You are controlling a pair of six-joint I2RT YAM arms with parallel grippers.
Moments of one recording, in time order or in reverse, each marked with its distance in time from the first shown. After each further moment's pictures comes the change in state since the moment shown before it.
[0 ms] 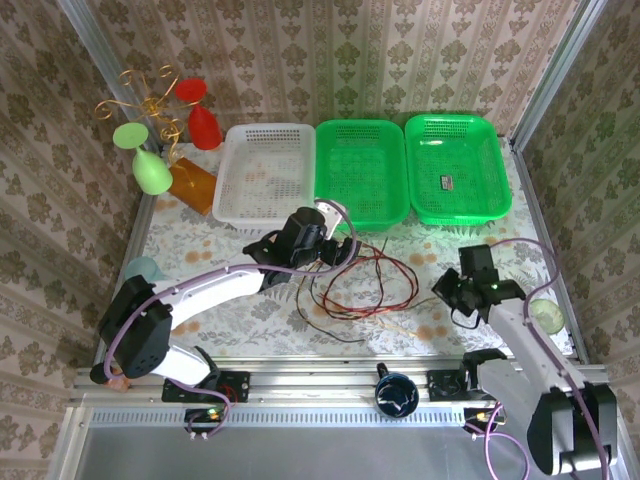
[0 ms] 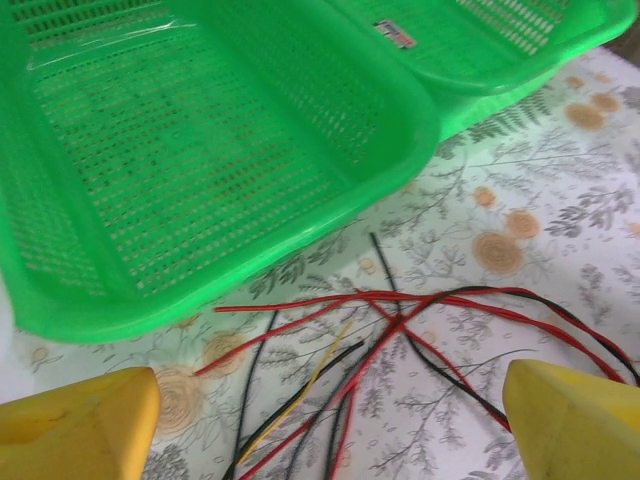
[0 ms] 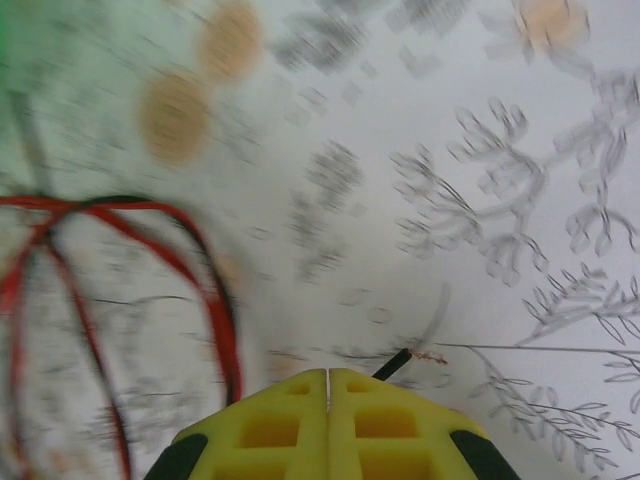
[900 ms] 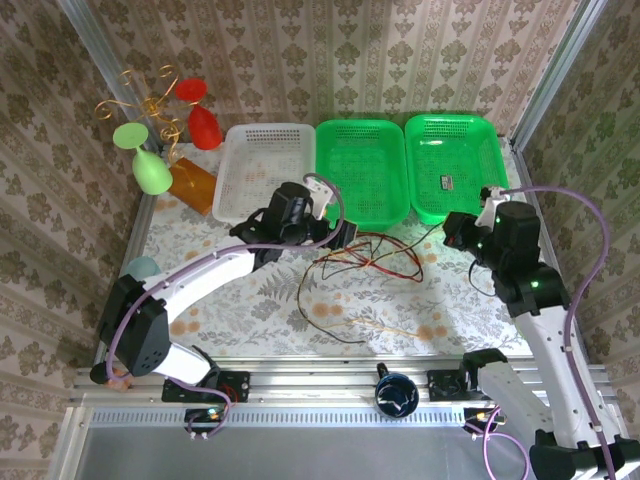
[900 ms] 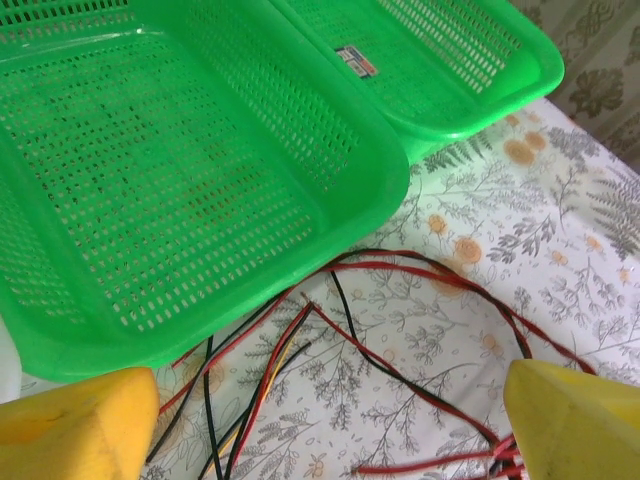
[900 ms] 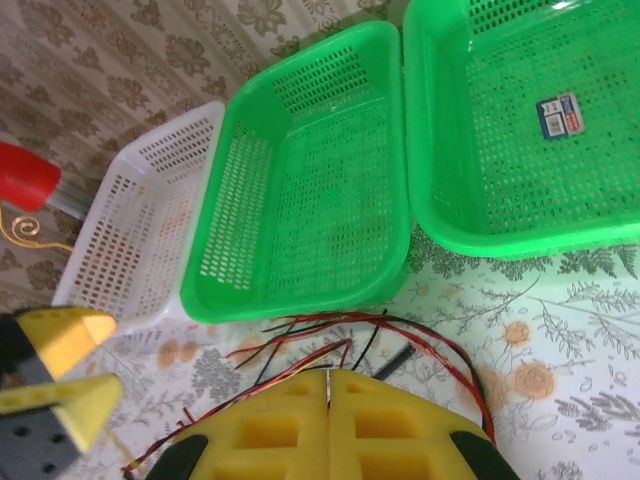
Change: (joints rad) left arm 0.136 0.008 0.120 -0.111 0.236 -0.033; right arm 0.029 -0.095 0.386 0.091 -0.055 -0.328
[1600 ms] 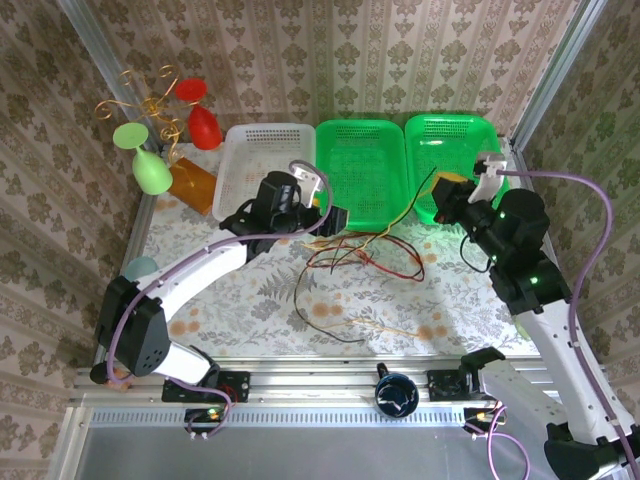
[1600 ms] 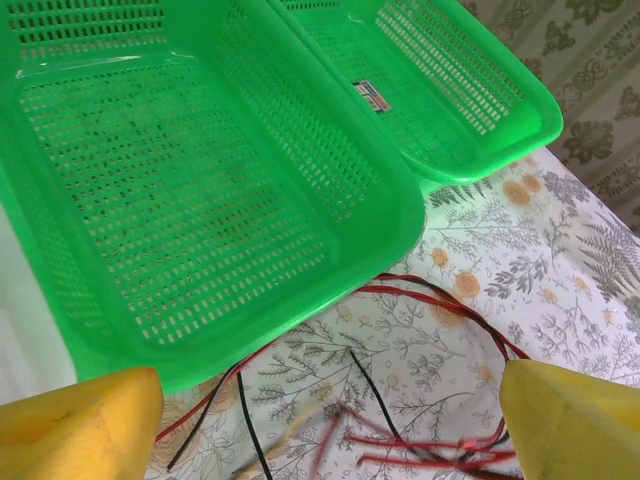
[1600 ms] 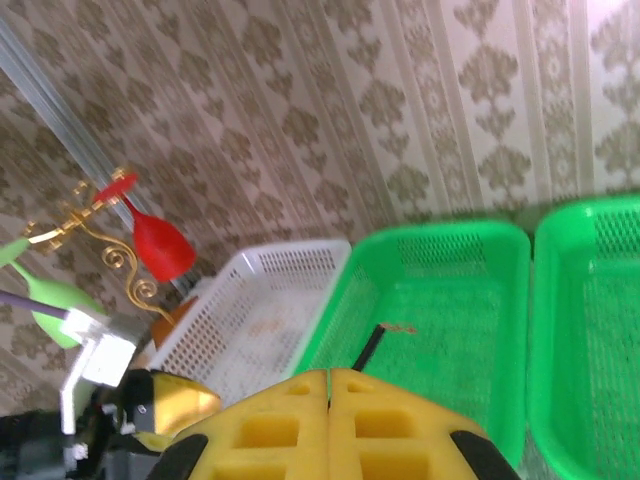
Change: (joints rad) left arm 0.076 -0.006 0.034 -0.017 0.053 -0.044; right arm 0.143 0.053 0.145 0.306 0.043 -0.124
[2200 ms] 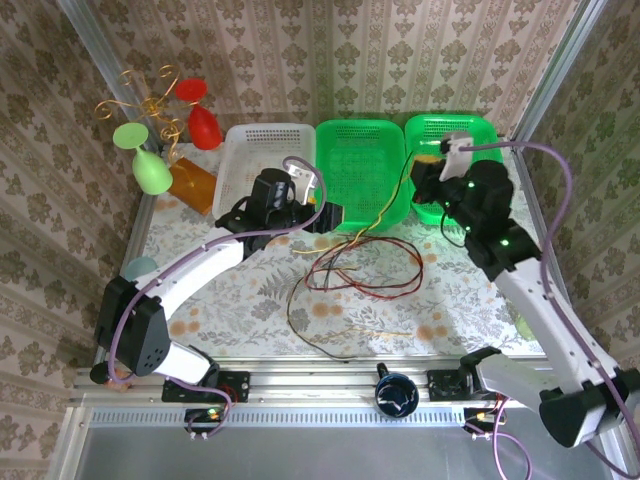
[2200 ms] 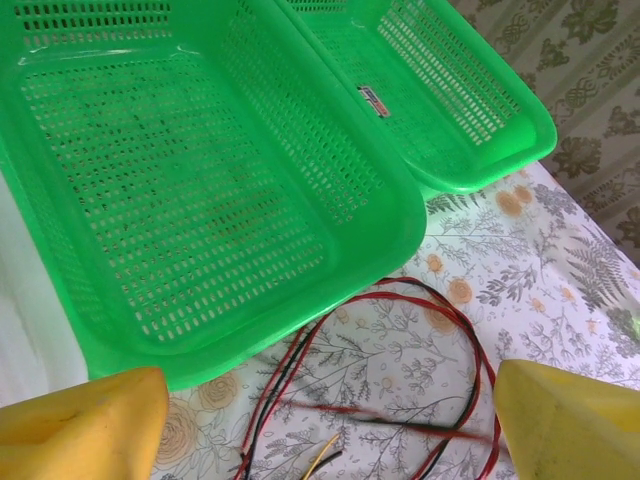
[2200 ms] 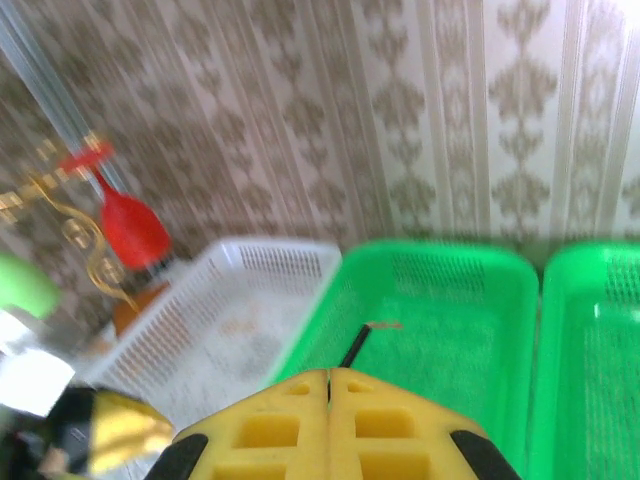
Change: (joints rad) left arm 0.036 0.000 0.000 0.000 0.063 -0.026; right arm 0.053 0.238 0.032 0.089 0.050 -0.127
